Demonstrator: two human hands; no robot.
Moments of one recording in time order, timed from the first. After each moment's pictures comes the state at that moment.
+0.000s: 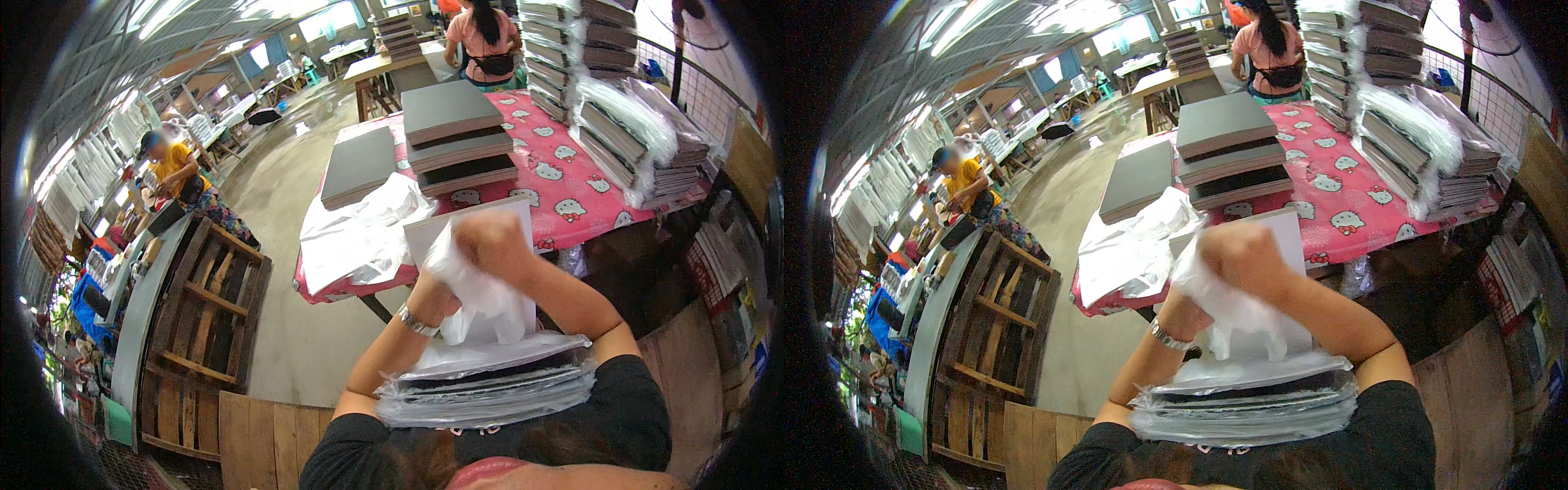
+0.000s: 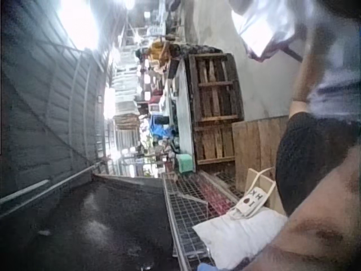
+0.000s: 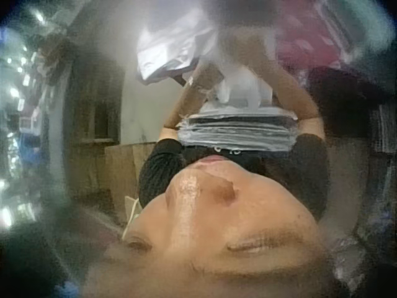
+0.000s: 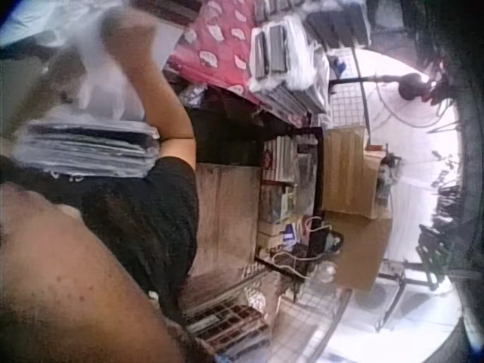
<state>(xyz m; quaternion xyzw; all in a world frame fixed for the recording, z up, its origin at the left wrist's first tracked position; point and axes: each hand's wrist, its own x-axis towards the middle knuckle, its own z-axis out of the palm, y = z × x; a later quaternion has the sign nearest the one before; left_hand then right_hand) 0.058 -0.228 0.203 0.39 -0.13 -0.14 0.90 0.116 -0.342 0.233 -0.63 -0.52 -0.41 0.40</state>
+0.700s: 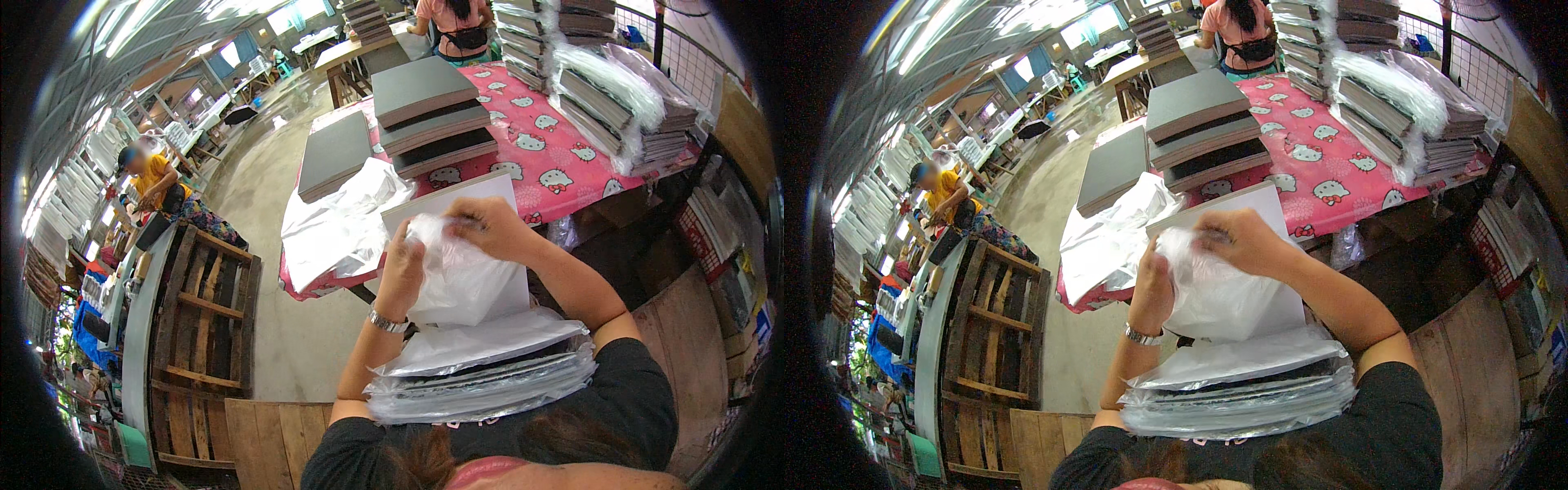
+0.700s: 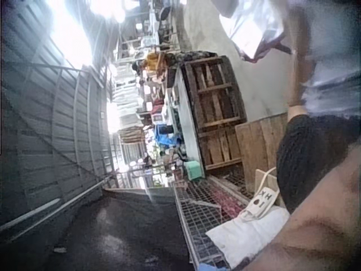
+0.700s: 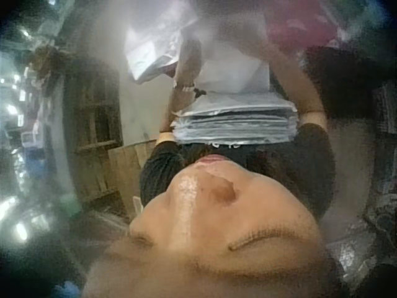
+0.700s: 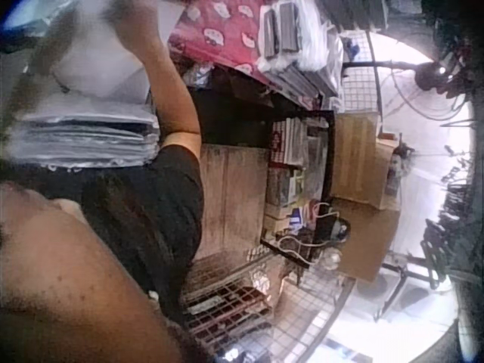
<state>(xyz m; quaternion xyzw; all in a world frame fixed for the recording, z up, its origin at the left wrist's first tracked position) 0.054 -0.205 0.192 0.56 -0.11 0.11 0.81 0.115 -0.375 0.226 -0.74 -0.44 -0.05 0.51</state>
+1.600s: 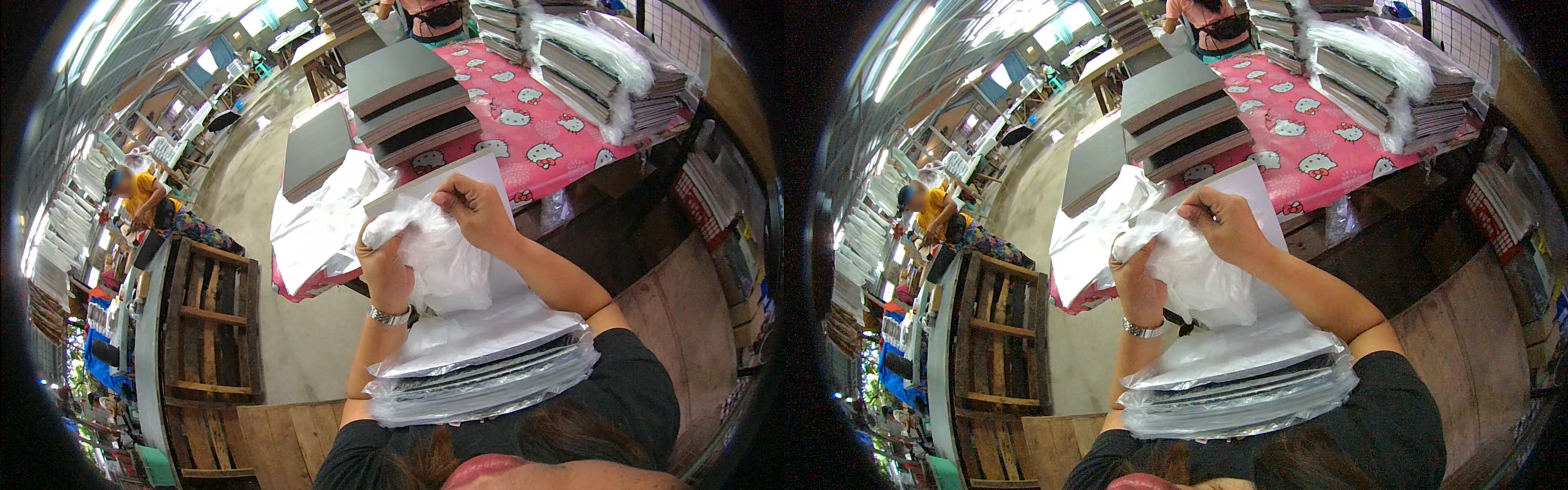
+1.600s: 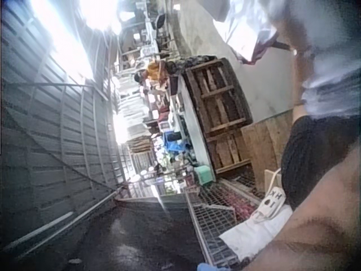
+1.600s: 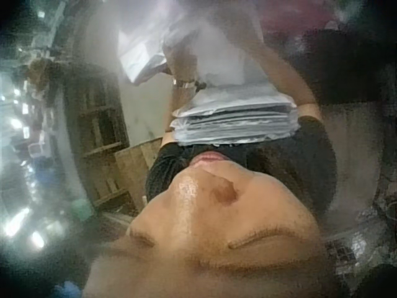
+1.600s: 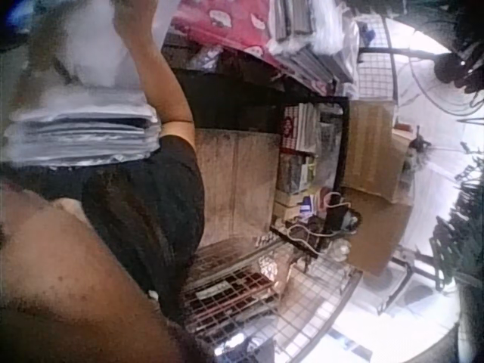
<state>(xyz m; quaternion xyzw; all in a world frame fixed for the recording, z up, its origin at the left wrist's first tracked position) 0.065 -0.209 0.190 0.46 -0.05 0.21 0.86 0.118 -0.360 0.195 -0.68 -0.27 -0.11 0.67</state>
